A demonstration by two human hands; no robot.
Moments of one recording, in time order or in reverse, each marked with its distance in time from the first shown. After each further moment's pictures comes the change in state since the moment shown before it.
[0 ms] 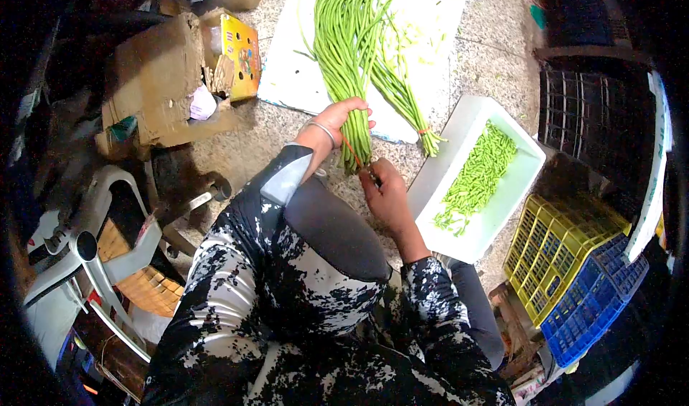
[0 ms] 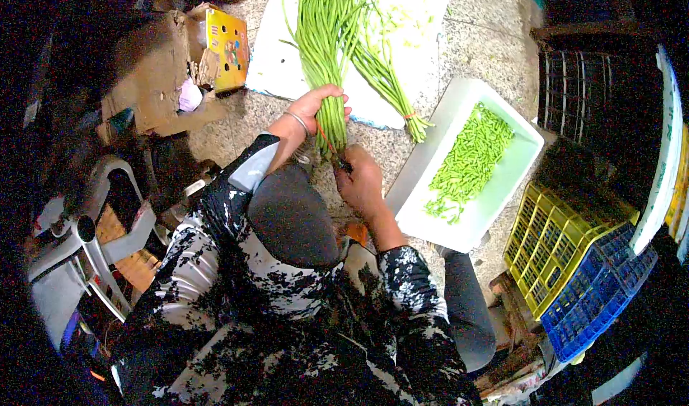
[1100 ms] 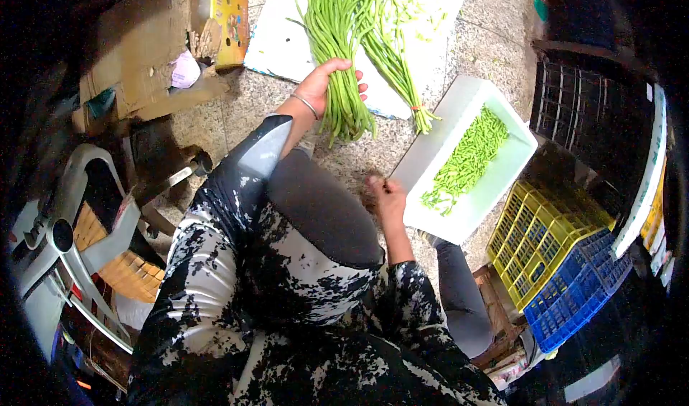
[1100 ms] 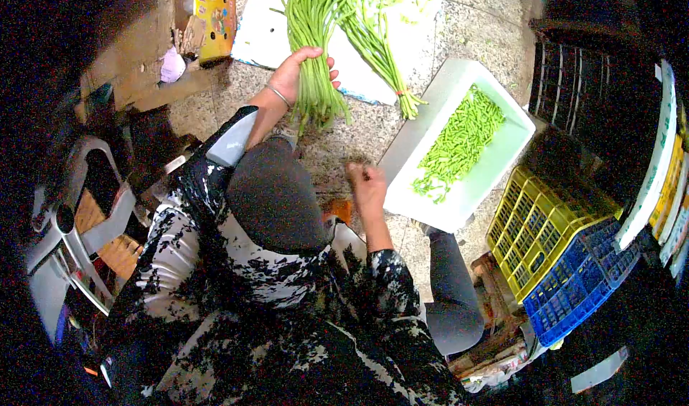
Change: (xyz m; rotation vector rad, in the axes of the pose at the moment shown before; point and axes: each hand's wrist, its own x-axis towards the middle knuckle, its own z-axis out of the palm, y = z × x) left_hand -0.014 0.008 -0.005 -0.204 -0.154 0.079; right_hand -0.089 0.078 0.016 0.043 0.108 0.548
